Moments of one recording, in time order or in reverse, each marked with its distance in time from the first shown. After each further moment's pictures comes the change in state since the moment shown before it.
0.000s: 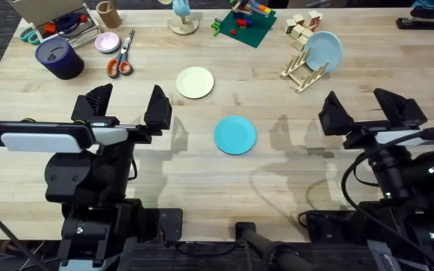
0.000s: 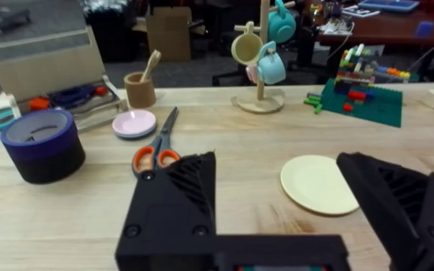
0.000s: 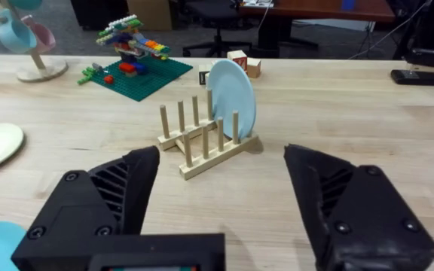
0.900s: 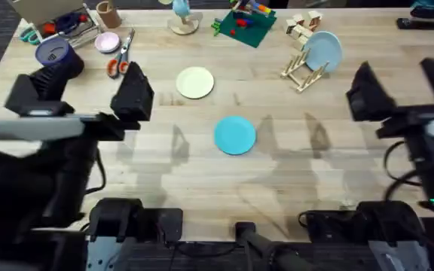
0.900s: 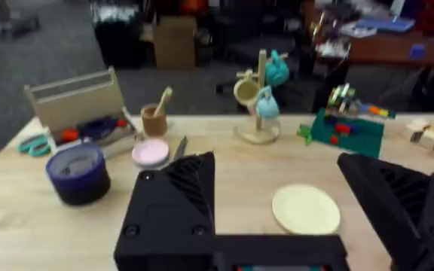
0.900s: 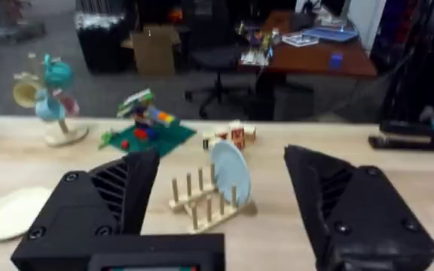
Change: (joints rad) left arm 0.000 0.106 0.437 -0.334 -0.017 -0.003; right arm 0.000 0.073 0.251 -0.024 -0.001 0.001
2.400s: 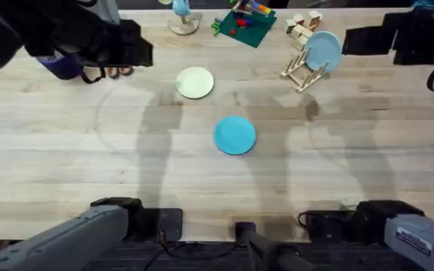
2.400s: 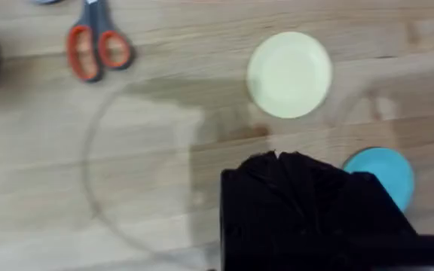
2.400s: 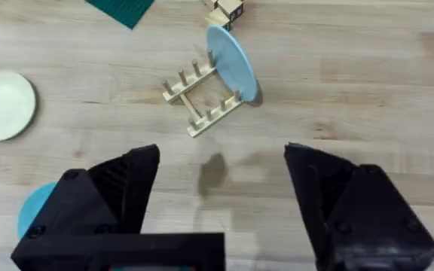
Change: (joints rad) left arm 0.002 1.166 0.790 -0.635 0.144 0.031; right arm 0.000 0.996 0.885 -0.731 0.000 0.003
